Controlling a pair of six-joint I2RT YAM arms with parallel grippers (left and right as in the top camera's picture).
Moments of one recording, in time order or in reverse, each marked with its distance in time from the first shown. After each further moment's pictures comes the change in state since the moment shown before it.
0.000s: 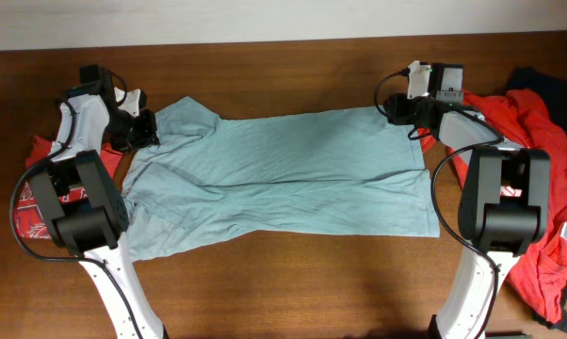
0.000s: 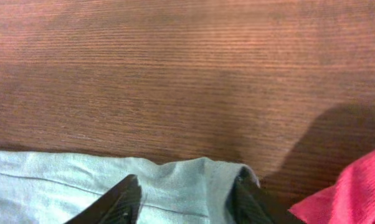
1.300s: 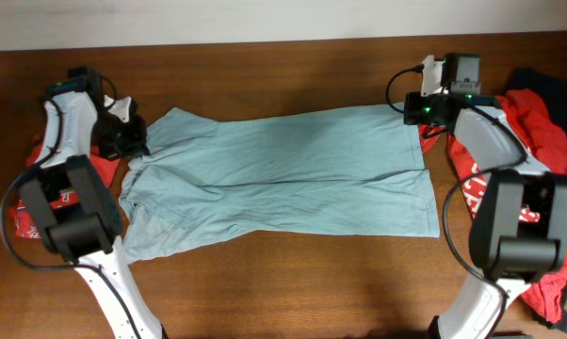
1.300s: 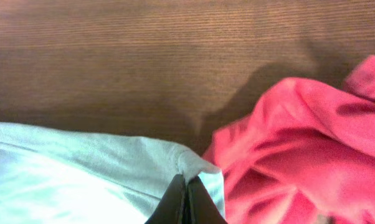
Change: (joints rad) left arm 0.037 -0.054 0.033 -0.216 -0.037 0.001; right arm -0.007 -0.204 0.002 -0.288 0.113 0.000
